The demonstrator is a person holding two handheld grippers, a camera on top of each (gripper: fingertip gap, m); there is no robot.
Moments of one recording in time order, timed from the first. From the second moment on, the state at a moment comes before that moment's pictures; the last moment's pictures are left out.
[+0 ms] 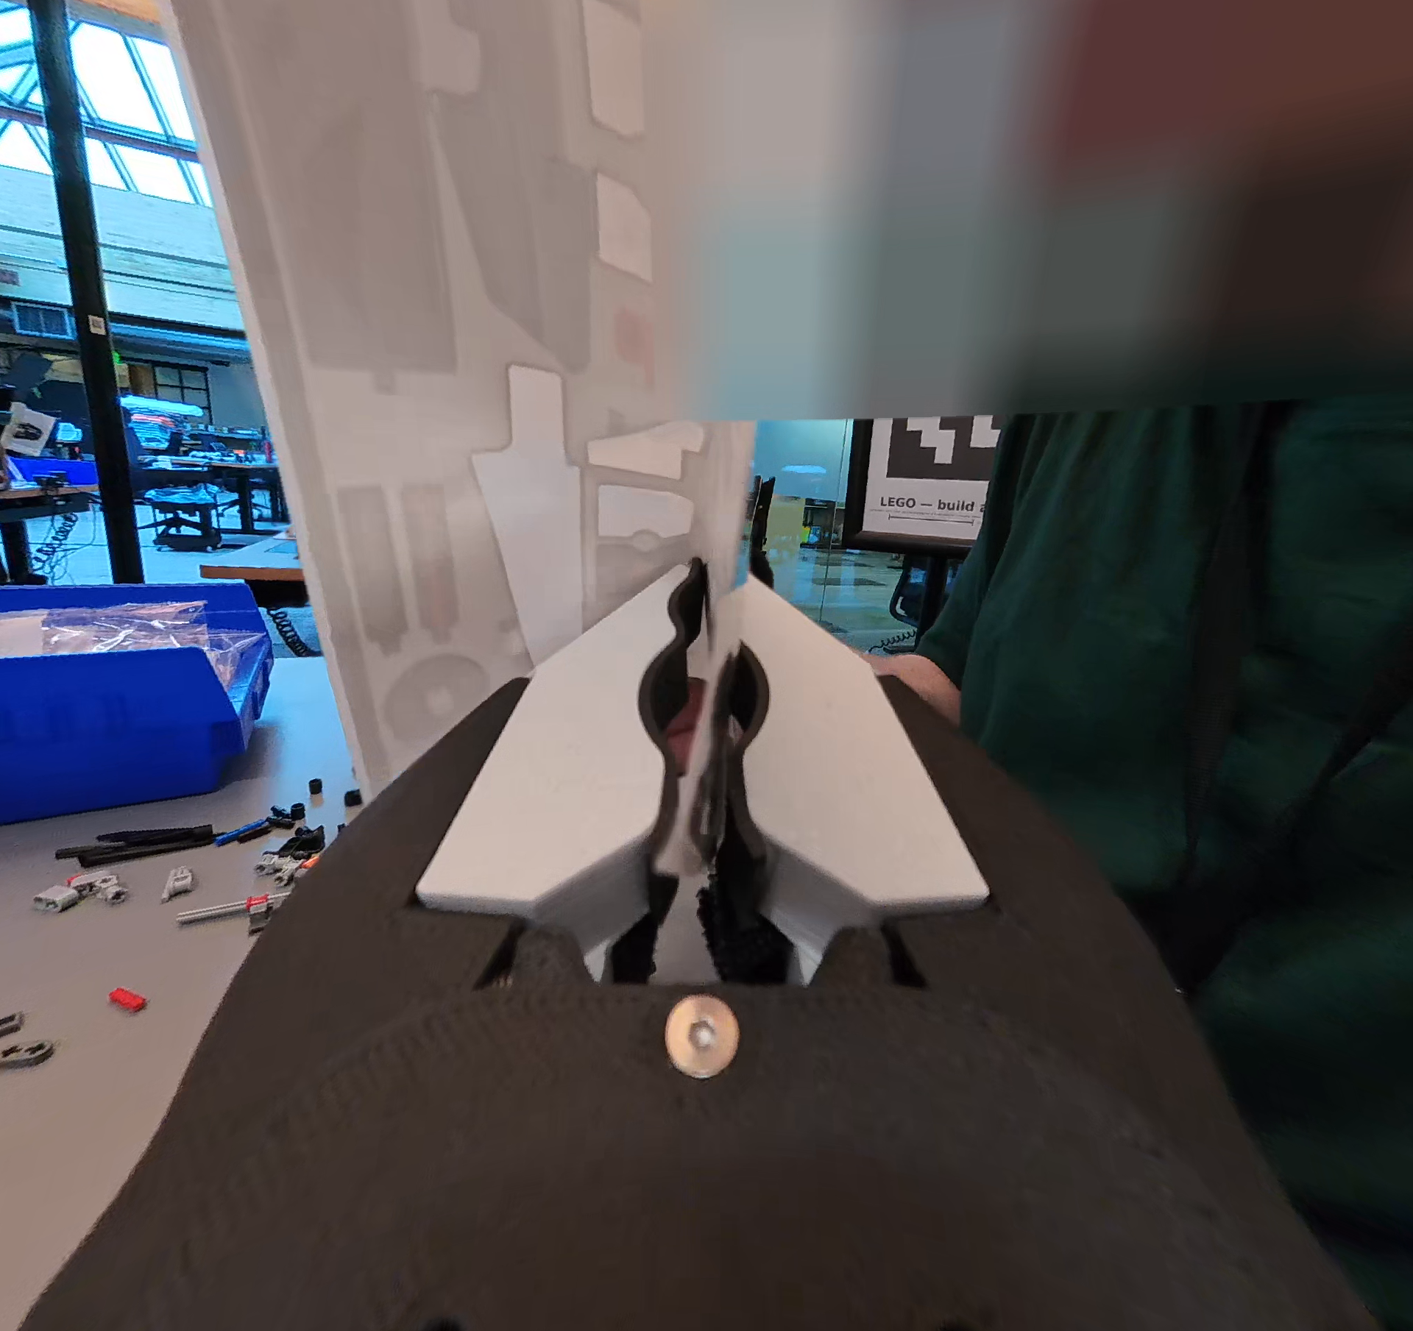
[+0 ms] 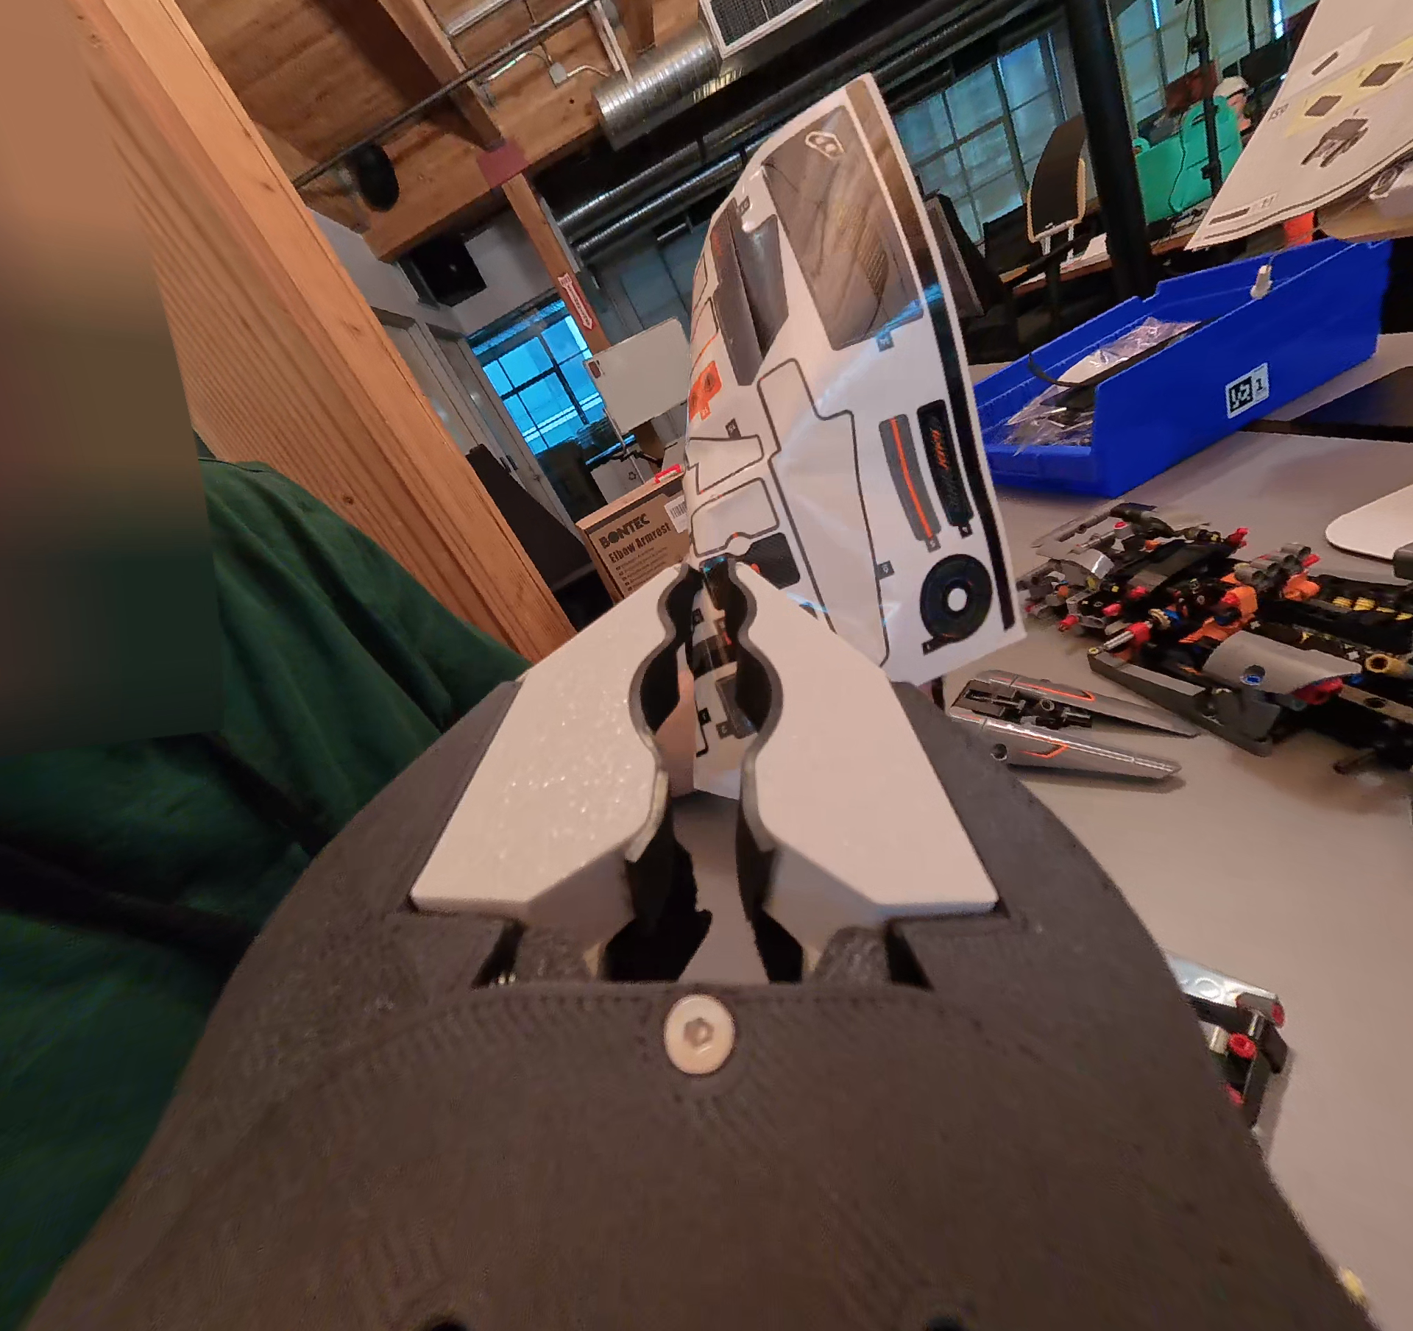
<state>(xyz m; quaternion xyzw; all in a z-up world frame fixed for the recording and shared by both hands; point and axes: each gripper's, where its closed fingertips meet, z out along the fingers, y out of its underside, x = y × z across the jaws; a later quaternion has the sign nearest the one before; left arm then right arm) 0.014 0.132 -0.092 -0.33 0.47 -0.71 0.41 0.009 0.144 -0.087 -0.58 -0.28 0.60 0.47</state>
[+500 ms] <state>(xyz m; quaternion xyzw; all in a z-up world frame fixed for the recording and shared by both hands) 0.017 0.131 -0.096 -0.33 0.49 -0.69 0.42 0.009 0.141 -0.089 -0.58 -0.27 0.63 0.45</state>
